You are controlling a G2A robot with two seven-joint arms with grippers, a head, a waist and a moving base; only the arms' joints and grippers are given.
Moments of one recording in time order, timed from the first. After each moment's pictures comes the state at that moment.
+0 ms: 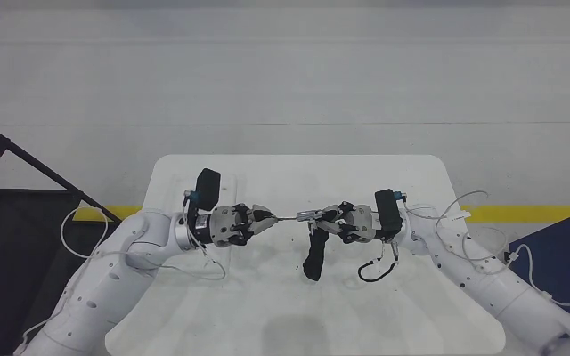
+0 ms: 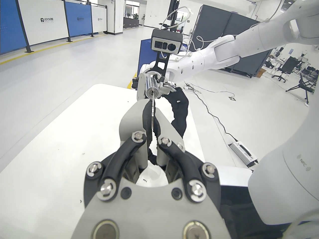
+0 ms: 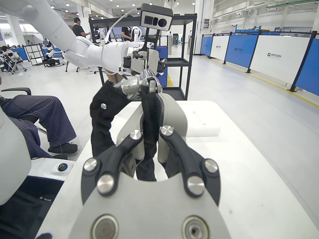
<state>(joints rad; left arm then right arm) 1.14 -0.86 -1.09 -1.68 0.55 -0.99 -0.13 -0.70 -0.91 0.49 -1.28 -1.14 -0.98 -0.84</state>
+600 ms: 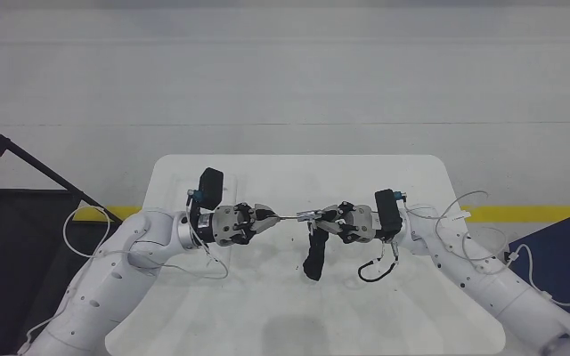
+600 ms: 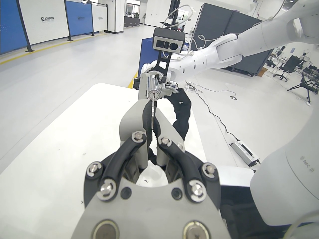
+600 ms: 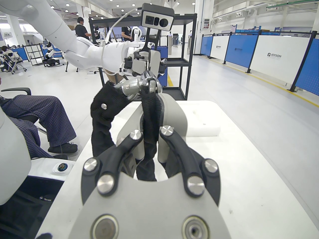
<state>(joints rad) 1.14 -0.87 -1.10 -1.68 0.56 -0.99 -0.14 -0.70 -0.91 0.49 -1.28 -1.14 -0.98 -0.84</state>
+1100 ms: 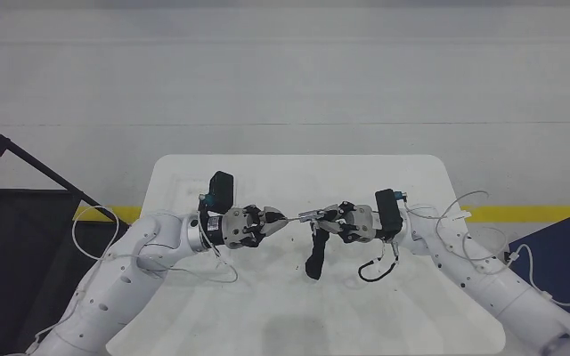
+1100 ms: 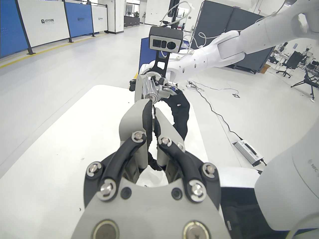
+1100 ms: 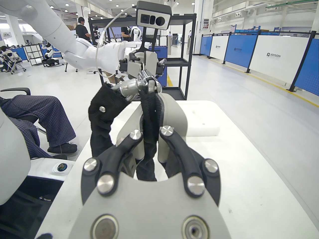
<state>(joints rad) 1.14 -0.90 -1.07 -1.71 0.65 -0.93 -0.11 -0.70 -0.91 0.49 -1.28 -1.14 -0.98 -0.84</state>
